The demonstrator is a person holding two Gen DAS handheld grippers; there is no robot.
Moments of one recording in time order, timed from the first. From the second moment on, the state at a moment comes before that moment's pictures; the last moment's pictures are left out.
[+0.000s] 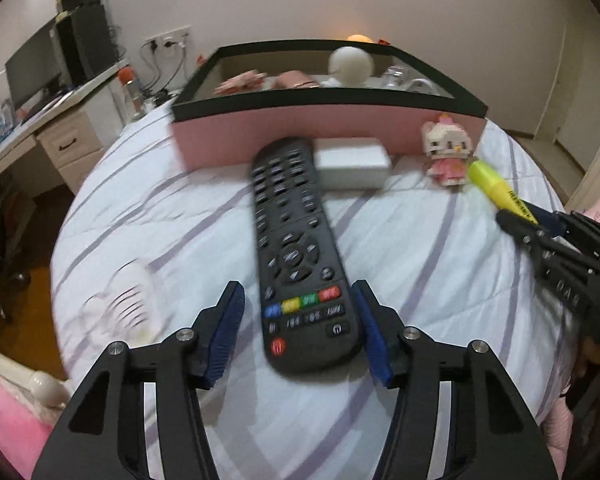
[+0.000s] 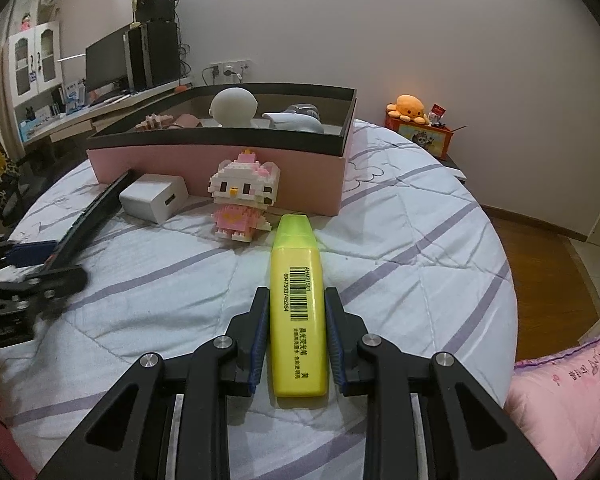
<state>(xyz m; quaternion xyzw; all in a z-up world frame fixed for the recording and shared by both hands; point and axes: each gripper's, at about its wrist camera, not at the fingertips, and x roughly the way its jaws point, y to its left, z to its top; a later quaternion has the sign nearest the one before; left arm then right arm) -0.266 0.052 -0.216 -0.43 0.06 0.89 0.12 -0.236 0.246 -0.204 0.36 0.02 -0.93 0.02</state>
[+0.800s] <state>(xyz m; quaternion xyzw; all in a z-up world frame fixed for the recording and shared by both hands) -0.304 0.037 -0.218 -0.41 -0.01 0.89 0.19 -0.244 0.243 -0.202 0.38 0.01 -0.92 0.03</state>
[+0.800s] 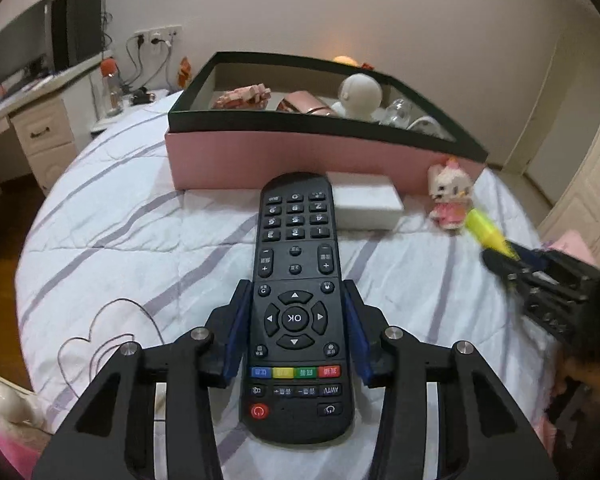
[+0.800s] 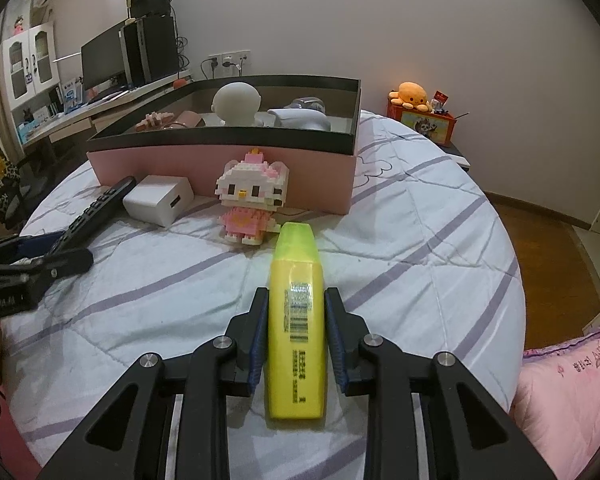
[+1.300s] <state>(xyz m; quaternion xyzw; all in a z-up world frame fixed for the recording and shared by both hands) -0.285 0.038 -0.216 -0.41 0.01 0.89 0.19 -0.242 0.239 -0.200 0.38 0.03 -0.92 0.02</state>
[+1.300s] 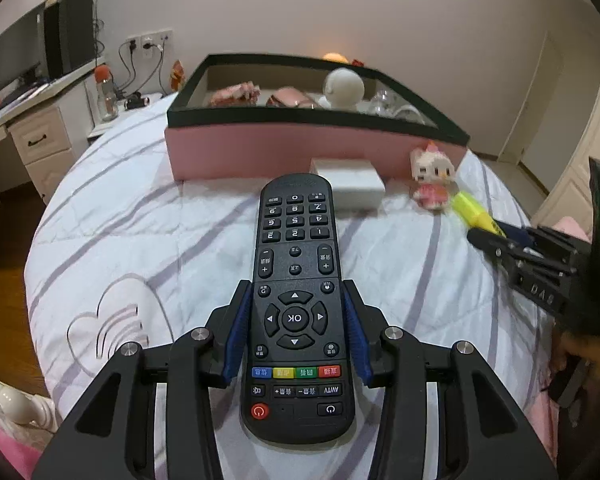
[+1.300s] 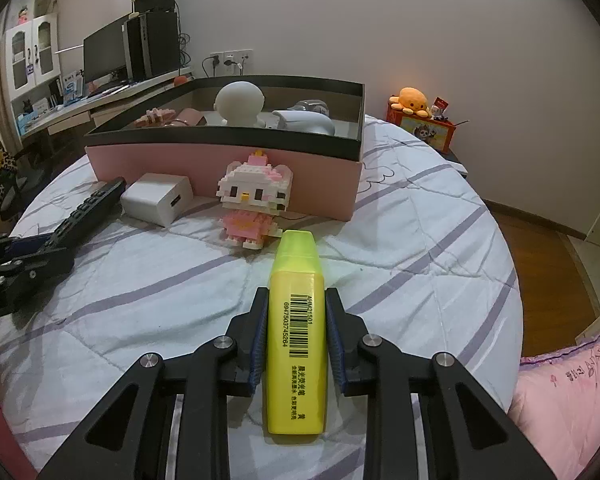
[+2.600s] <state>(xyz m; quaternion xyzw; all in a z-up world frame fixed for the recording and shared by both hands) -0.225 0.014 -0.095 -0.23 0.02 0.96 0.15 -0.190 0.215 -0.101 0.24 -0.01 -0.97 0.06</state>
